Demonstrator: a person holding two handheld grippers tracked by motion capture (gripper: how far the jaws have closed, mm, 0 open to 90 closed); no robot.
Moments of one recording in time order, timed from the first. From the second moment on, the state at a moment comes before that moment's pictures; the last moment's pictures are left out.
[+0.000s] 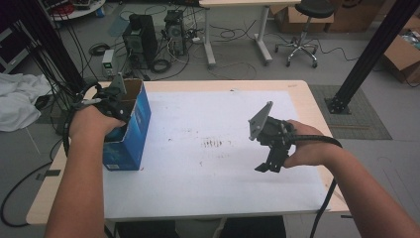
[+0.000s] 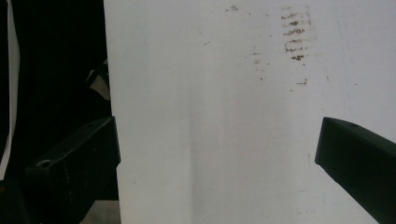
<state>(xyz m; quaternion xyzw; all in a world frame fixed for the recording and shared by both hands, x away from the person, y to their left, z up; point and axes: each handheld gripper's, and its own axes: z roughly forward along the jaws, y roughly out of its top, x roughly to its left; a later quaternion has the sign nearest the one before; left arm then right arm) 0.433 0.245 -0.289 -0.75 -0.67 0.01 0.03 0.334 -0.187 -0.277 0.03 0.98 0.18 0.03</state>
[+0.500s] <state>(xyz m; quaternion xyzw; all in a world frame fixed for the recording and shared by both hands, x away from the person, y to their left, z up) 0.430 0.249 -0.284 -0.74 -0.67 0.00 0.02 0.333 -0.185 -0.278 0.02 0.98 0.17 0.03</state>
